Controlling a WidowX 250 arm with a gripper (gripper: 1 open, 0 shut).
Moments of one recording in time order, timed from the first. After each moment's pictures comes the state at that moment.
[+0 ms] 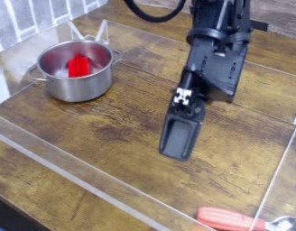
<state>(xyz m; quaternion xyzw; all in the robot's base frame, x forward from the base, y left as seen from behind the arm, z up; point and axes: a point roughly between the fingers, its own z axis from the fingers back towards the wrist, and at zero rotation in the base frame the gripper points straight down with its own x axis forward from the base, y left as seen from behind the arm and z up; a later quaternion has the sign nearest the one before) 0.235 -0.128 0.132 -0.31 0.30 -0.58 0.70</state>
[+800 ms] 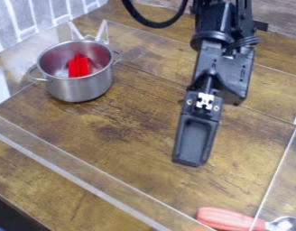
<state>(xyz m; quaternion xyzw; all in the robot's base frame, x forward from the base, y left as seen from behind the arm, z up) 0.234 -0.140 0.134 -0.32 0.30 -0.51 0.74</state>
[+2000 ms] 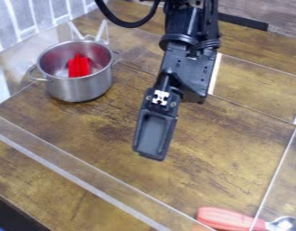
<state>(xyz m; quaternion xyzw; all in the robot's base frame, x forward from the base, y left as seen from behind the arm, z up) 0.233 -0.103 0.126 -0.31 0.31 -0.53 0.72</state>
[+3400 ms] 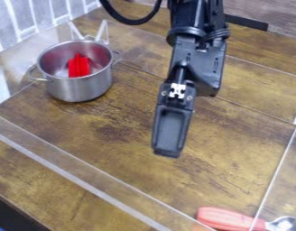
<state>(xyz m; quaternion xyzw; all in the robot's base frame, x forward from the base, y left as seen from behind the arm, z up) 0.237 -0.117 0.131 -0.33 0.29 -0.51 0.74</state>
